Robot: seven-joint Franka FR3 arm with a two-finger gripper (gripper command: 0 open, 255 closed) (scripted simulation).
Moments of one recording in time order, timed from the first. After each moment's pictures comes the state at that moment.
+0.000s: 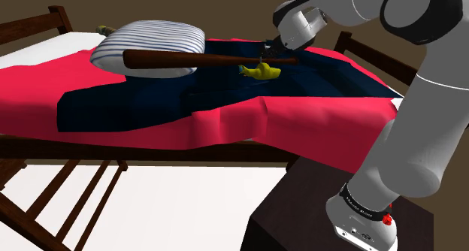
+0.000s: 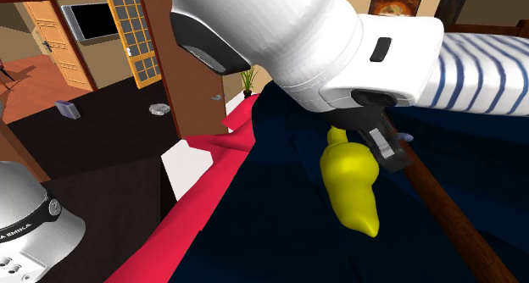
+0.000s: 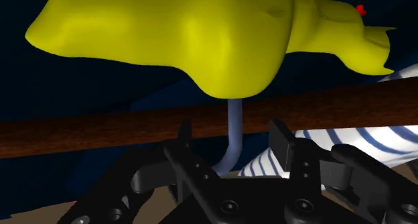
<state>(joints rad) 0.11 0.13 -0.54 -2.05 1.04 2.75 -0.92</state>
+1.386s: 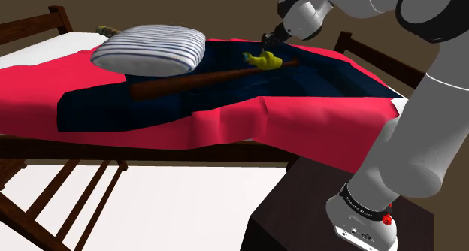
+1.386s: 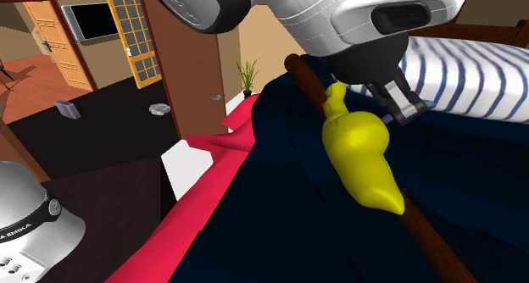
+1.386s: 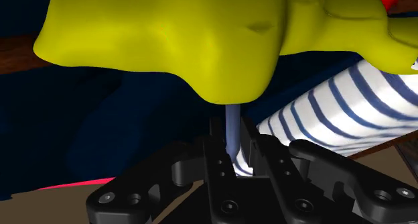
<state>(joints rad) 0.13 0.06 -0.58 -2.02 0.82 2.70 -0.72</state>
